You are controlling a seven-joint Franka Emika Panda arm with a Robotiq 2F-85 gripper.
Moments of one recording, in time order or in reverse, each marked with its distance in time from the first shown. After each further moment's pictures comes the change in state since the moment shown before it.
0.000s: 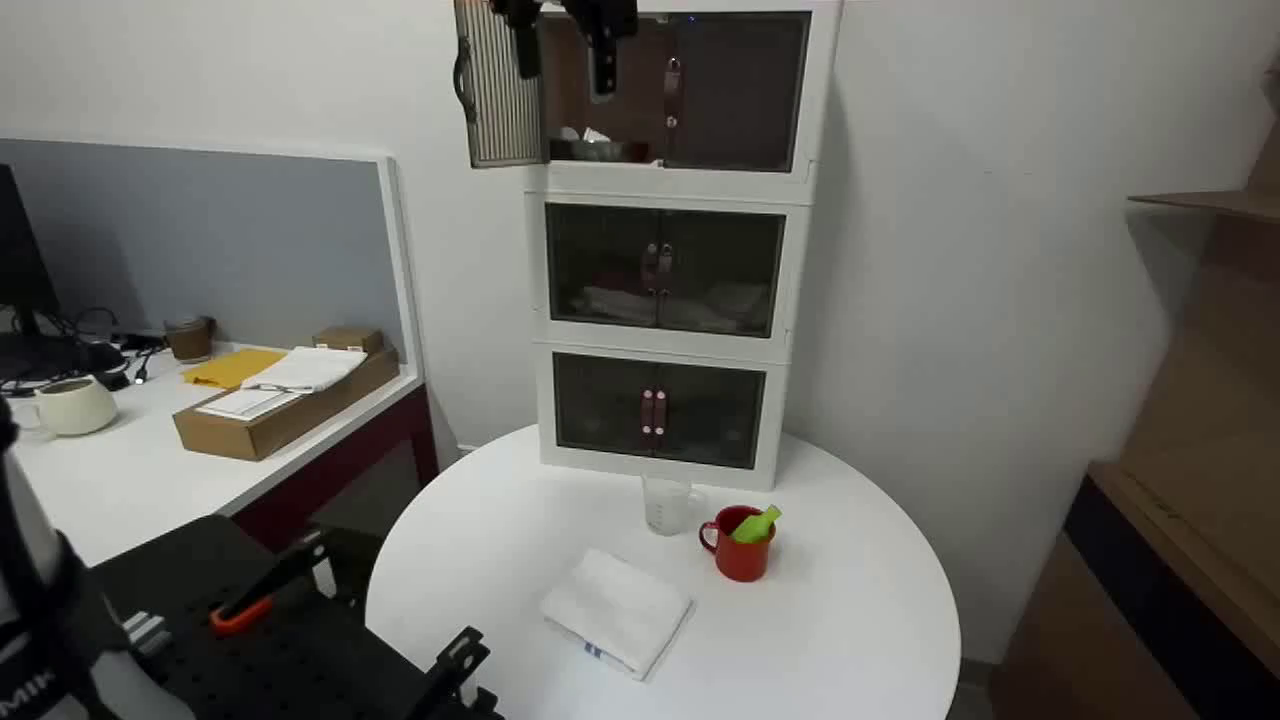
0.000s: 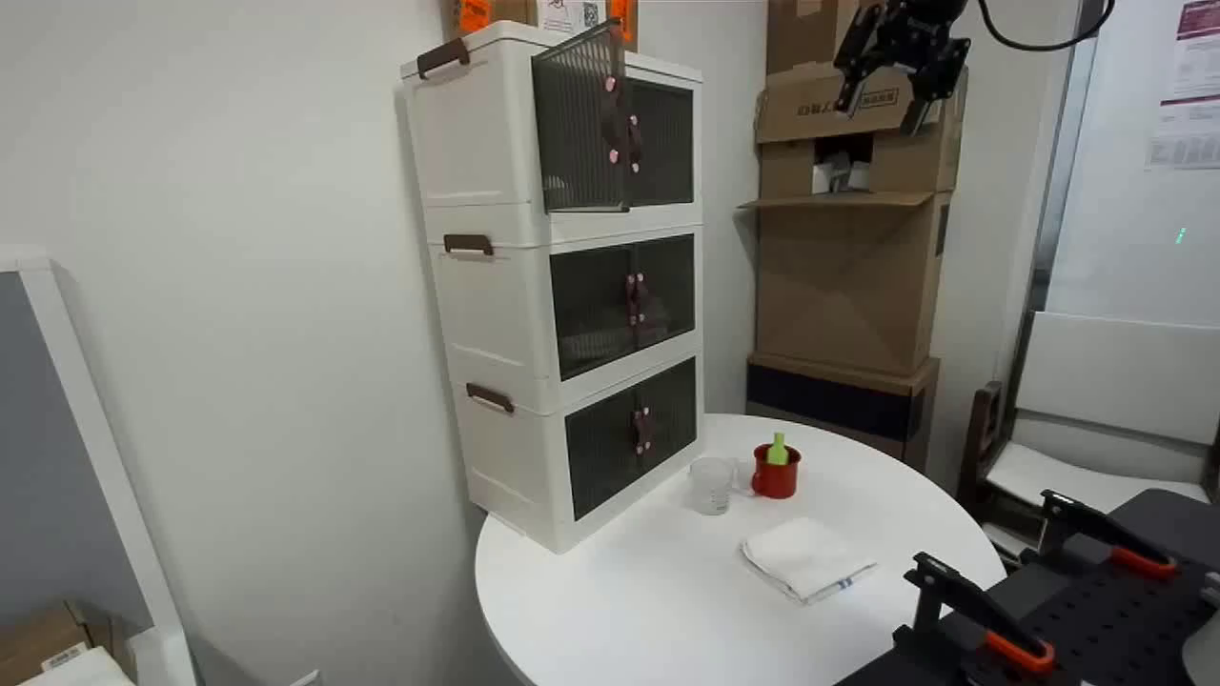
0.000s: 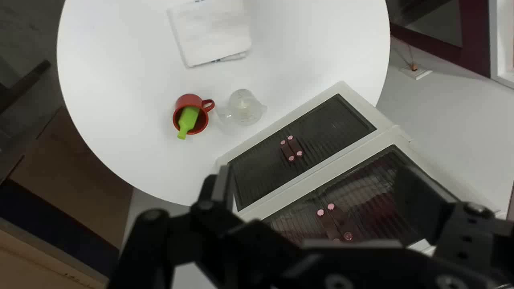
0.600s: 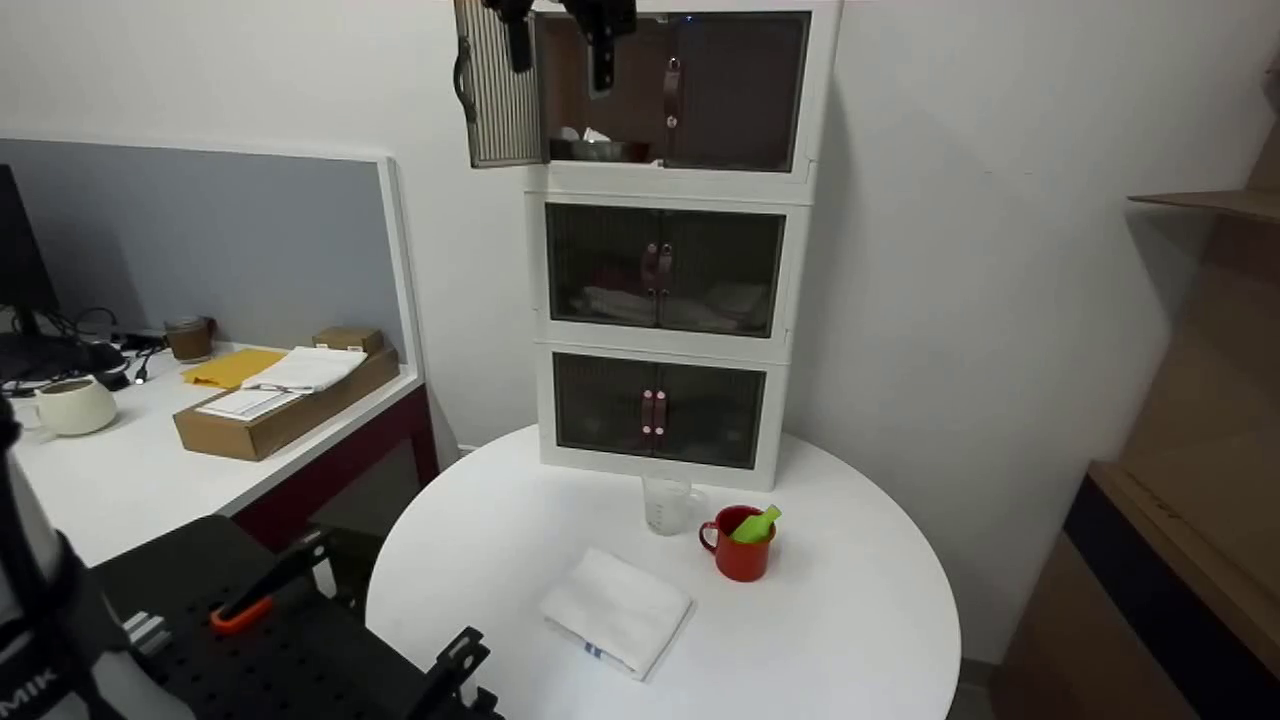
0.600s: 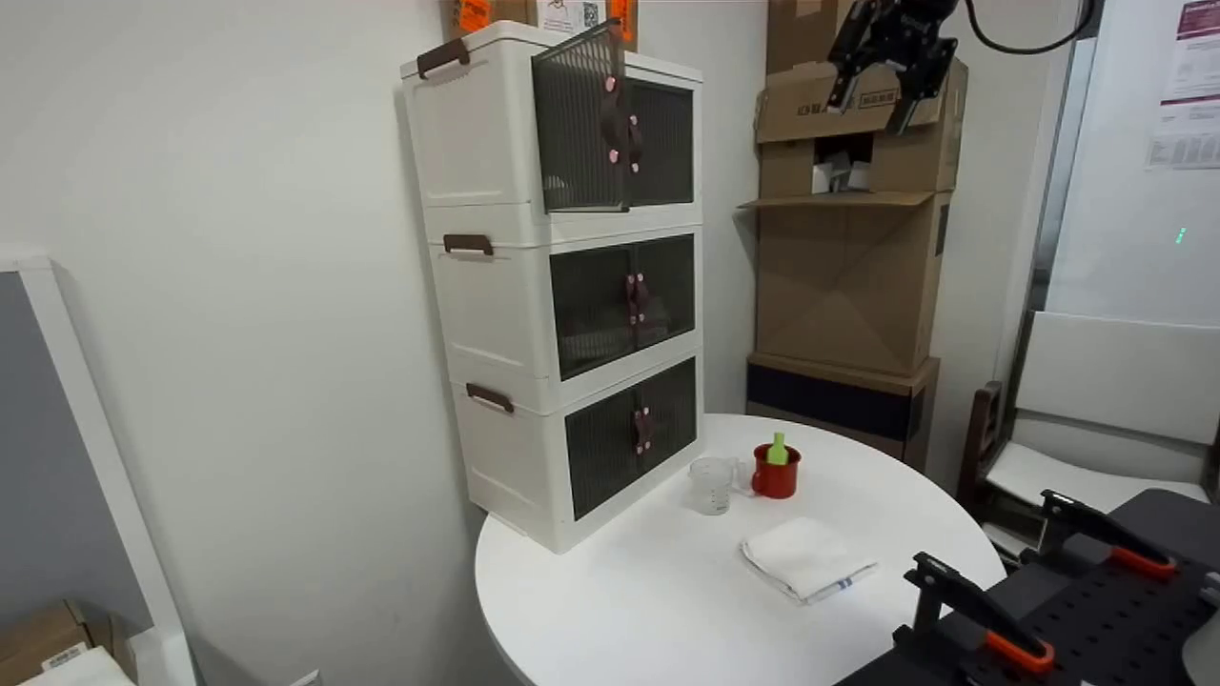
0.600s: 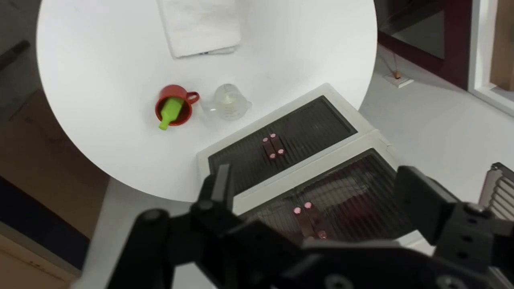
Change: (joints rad) arm 0.024 0.011 -0.009 0.012 0.039 0.012 -0.095
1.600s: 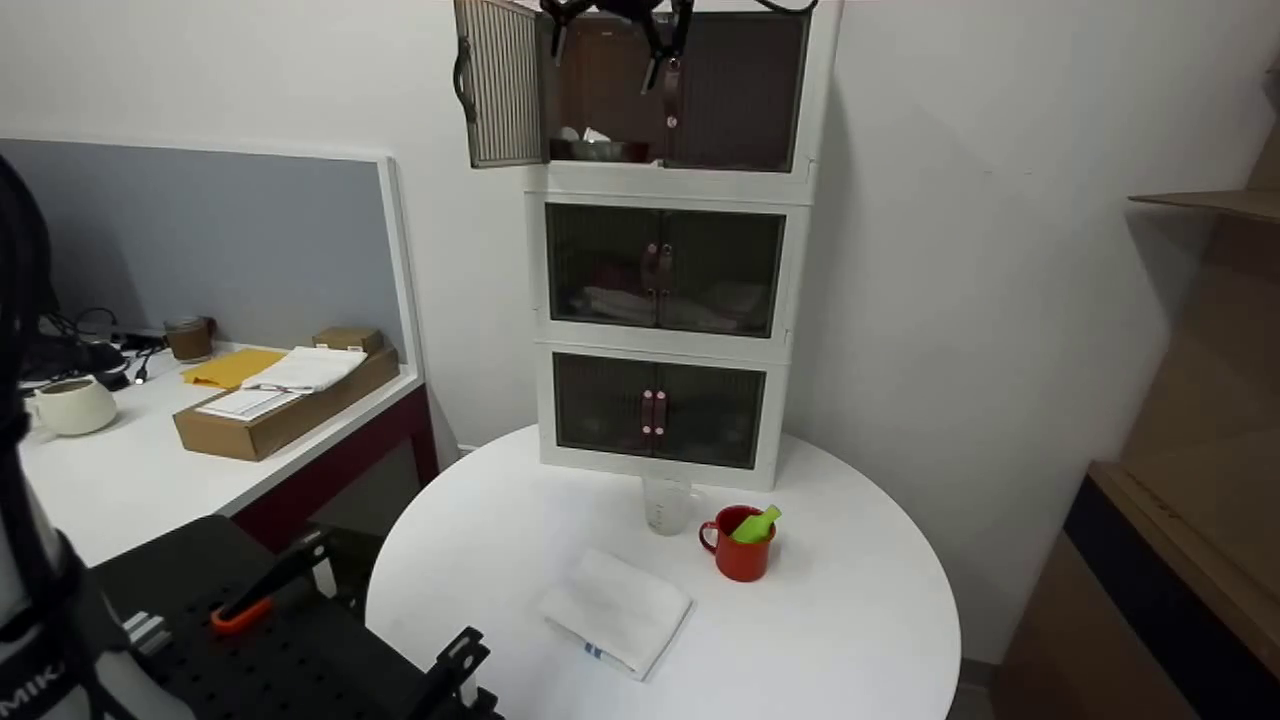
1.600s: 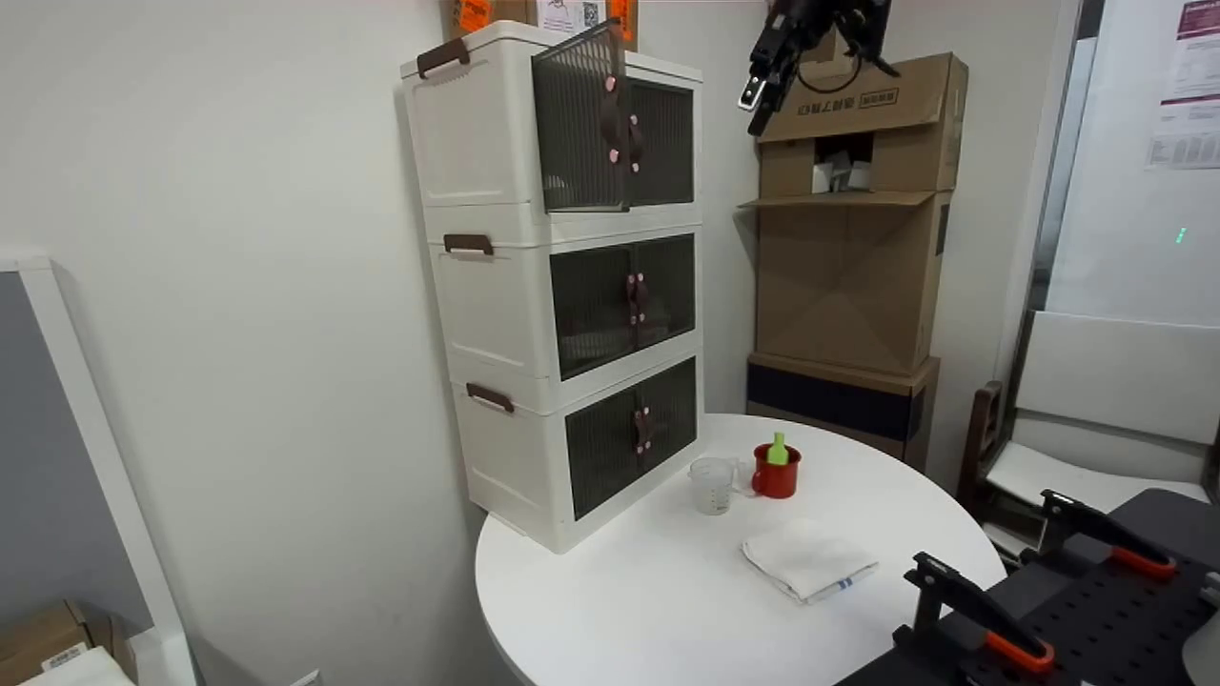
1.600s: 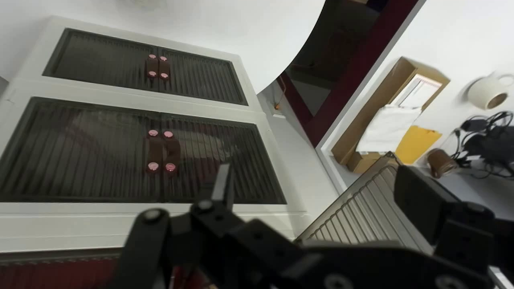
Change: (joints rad) arm 0.126 0.513 -0.102 0.507 0.297 -0.186 -0.842
